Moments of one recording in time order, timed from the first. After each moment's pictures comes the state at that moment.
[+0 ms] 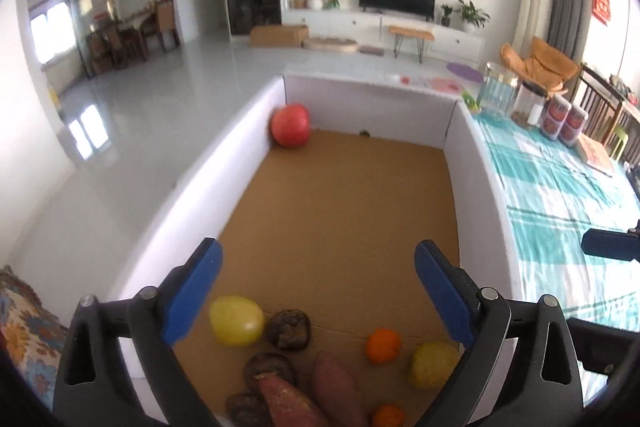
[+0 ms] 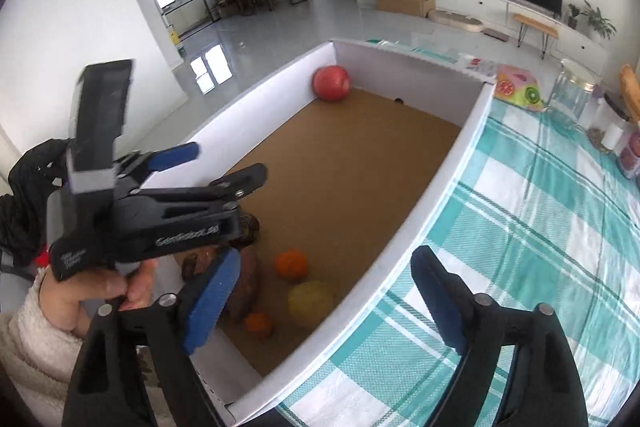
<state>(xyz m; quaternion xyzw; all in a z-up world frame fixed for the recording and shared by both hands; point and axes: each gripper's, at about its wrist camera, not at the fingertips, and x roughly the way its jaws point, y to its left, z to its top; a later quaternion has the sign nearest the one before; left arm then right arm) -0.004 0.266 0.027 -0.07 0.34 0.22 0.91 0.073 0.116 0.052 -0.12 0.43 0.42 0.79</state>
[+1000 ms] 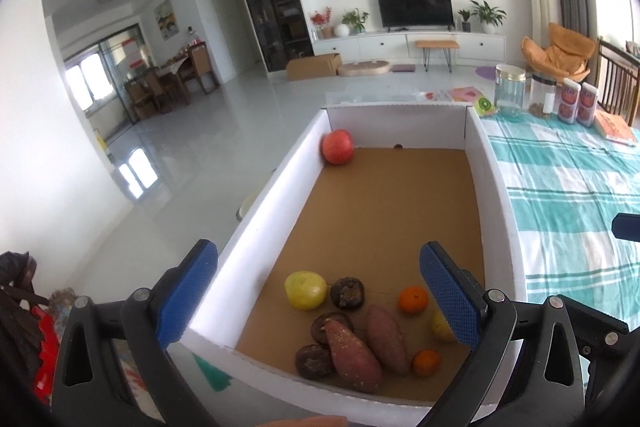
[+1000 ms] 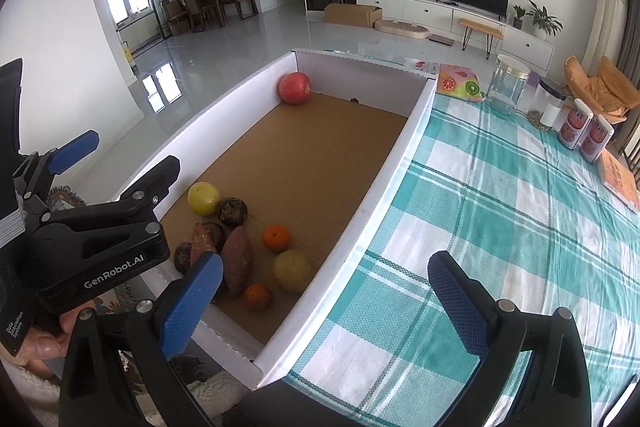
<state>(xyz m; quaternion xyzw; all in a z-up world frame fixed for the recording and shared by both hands) -0.064 0.241 0.063 0.01 0.34 0.29 0.90 0.007 0.103 0.064 -0.13 0.42 0.34 0.83</state>
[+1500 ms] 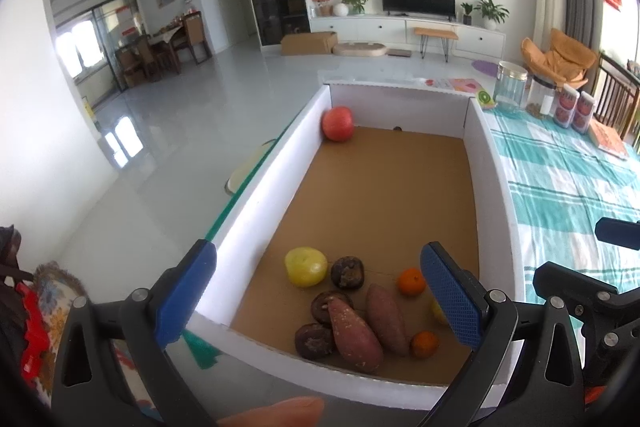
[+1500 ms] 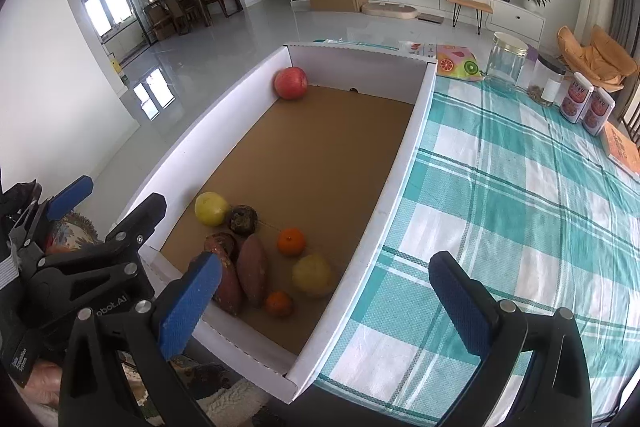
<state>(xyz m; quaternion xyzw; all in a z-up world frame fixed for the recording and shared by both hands) -0.077 0.259 0.061 -0.04 0.37 0.27 0.89 0.017 0.121 0.064 -0.09 0.46 0.32 0.82</state>
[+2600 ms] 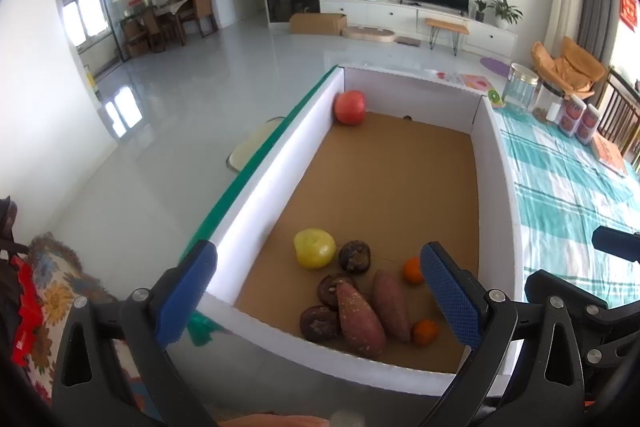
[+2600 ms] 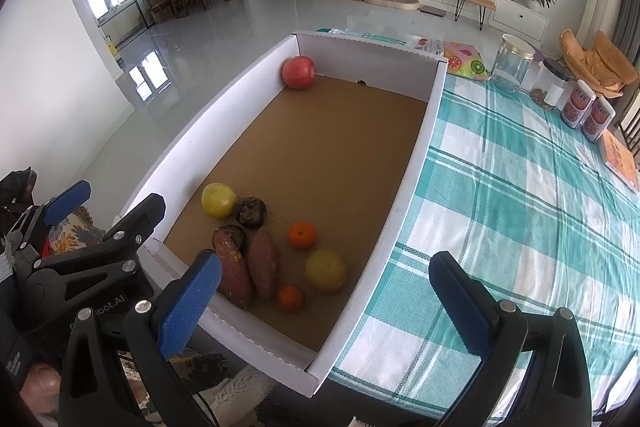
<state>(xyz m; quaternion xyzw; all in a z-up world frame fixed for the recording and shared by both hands) -0.085 0.280 0.063 -0.09 0.39 0.27 0.87 0.003 0.145 0.077 -0.12 0.47 0.31 0.82</state>
